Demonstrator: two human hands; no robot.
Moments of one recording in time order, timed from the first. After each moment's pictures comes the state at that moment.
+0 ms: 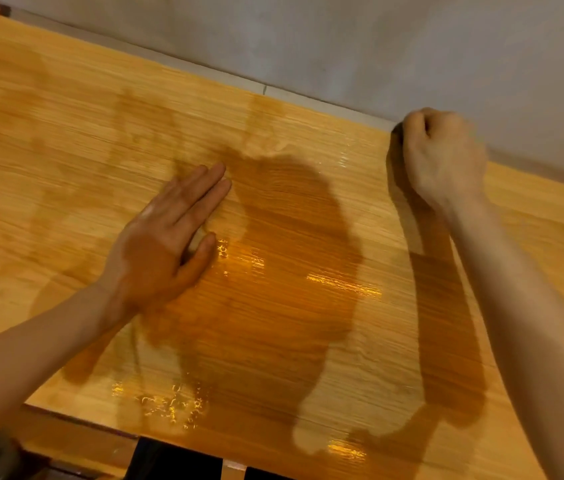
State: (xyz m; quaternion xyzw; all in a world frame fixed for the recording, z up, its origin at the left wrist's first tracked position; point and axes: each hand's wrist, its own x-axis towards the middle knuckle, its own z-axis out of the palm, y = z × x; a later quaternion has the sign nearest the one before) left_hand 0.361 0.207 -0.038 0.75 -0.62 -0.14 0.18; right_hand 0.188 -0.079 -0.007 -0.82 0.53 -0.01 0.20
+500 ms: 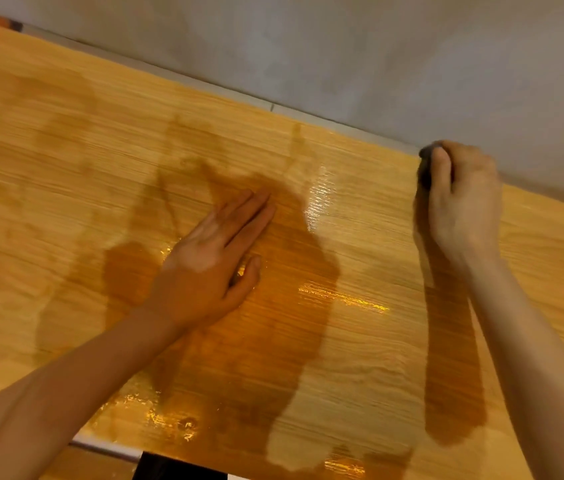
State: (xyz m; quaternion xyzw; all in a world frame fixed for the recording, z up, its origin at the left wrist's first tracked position) left_hand 0.362 0.210 -0.043 0.75 -0.62 -0.13 0.21; right_hand 0.181 -0.057 -0.030 -0.84 0.49 -0.12 0.19
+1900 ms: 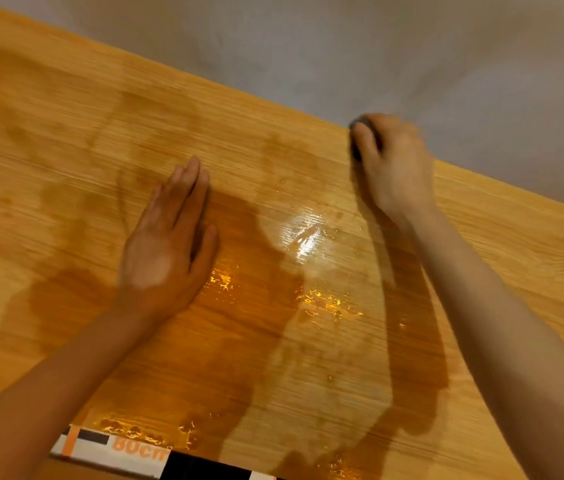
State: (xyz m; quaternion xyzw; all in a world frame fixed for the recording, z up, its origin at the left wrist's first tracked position) left_hand 0.480 0.291 -0.047 0.84 -0.49 -0.08 0.21; right_hand 0.348 0.013 -0.037 -0.88 0.40 -0.11 0.23
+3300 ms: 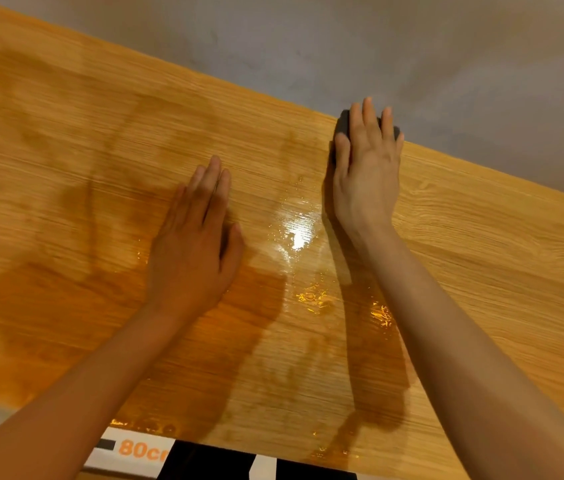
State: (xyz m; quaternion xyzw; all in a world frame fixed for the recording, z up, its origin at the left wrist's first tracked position) left_hand 0.481 0.289 -0.048 0.84 -0.50 -0.09 0.19; right_hand 0.378 0.083 -0.035 -0.85 0.47 -0.12 0.18
